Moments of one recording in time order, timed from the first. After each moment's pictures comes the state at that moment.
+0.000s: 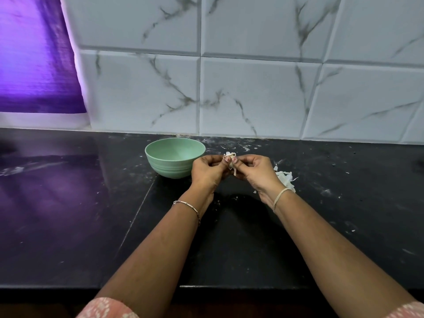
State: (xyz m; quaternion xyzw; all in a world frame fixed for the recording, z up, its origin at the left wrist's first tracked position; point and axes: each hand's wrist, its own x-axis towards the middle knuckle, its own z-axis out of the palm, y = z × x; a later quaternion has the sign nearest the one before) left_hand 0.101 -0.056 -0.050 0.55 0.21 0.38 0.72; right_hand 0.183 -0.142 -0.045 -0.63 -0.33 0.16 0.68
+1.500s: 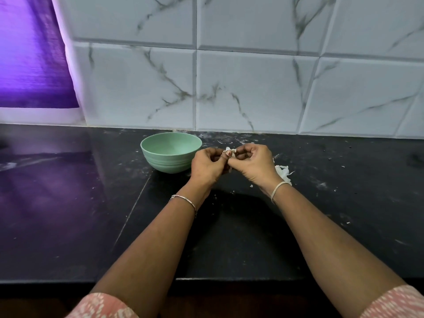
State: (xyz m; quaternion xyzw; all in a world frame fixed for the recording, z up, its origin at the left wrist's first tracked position) left_hand 0.103 -0.054 -0.052 0.66 0.20 0.38 0.62; right_hand 0.179 -0.150 -0.034 -0.72 -0.37 0.00 0.59
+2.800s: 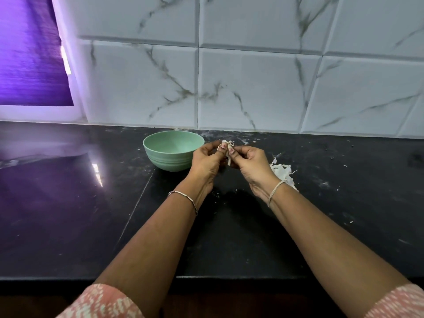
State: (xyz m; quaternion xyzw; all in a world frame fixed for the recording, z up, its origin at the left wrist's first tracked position) left_hand 0.103 -0.051 -0.049 0.53 0.16 0.38 0.74; right_hand 0.172 -0.133 -0.046 -0.60 -0.35 0.14 0.71
